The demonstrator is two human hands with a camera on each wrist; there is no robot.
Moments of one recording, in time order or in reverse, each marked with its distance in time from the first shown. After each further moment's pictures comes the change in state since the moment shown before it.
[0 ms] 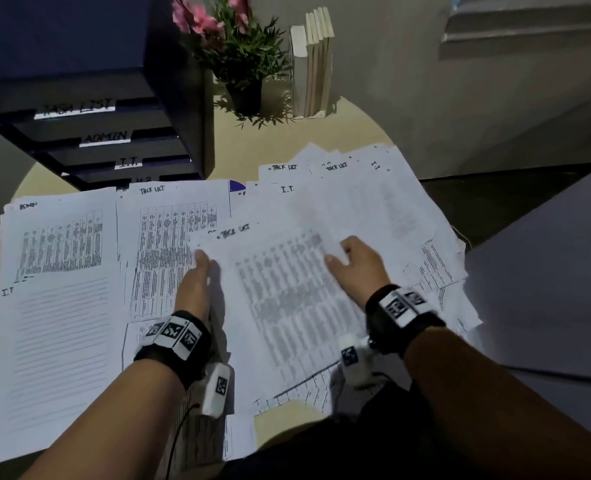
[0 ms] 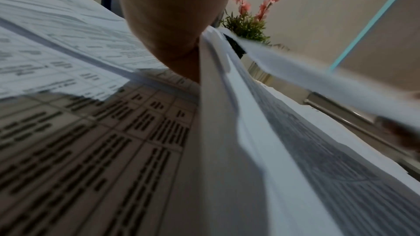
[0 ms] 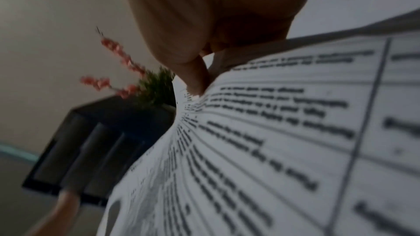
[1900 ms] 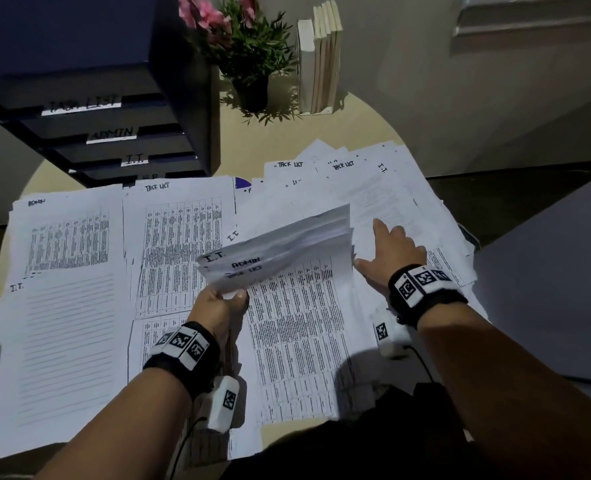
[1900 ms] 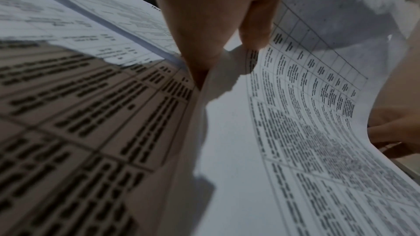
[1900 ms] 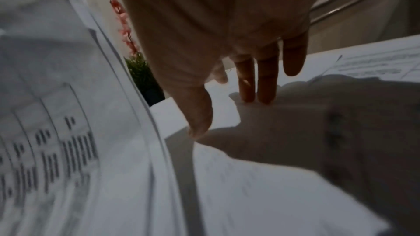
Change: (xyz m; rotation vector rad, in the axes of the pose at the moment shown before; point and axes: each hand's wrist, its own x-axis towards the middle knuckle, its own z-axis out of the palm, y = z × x) left_hand -0.005 -0.033 0.010 -0.204 -0.099 -0.030; right_hand 0.047 0.042 -0.025 -0.761 -0.027 0.073
